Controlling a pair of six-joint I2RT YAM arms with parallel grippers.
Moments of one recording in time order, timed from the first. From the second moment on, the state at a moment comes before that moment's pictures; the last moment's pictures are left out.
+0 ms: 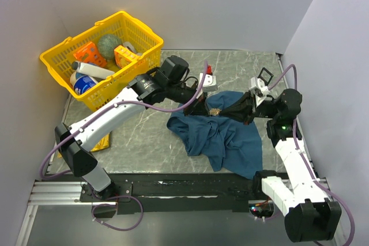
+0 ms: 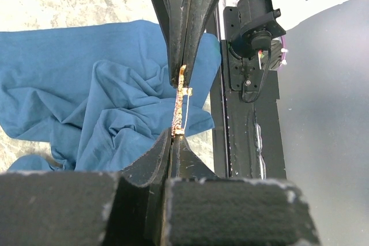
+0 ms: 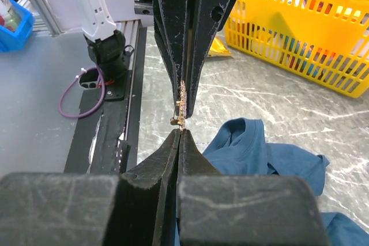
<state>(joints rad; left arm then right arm) -0.85 1.61 1.70 -0.70 0.74 0.26 0.03 0.87 0.72 0.32 -1.45 0.20</state>
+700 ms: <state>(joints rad) -0.85 1.60 1.70 -0.70 0.69 0.27 0.05 0.83 0.90 -0.63 -1.35 -0.83</state>
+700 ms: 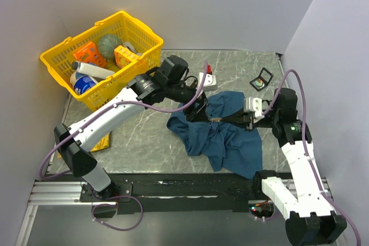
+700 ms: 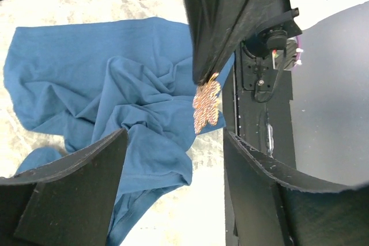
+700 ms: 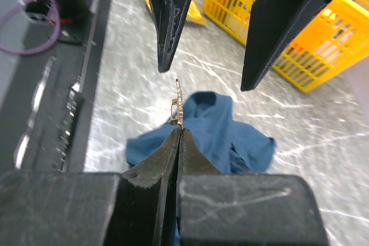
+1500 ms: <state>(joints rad) -0.85 1.43 1.51 -0.65 0.25 0.33 0.05 0.83 0.77 -0.45 -0.27 -0.84</state>
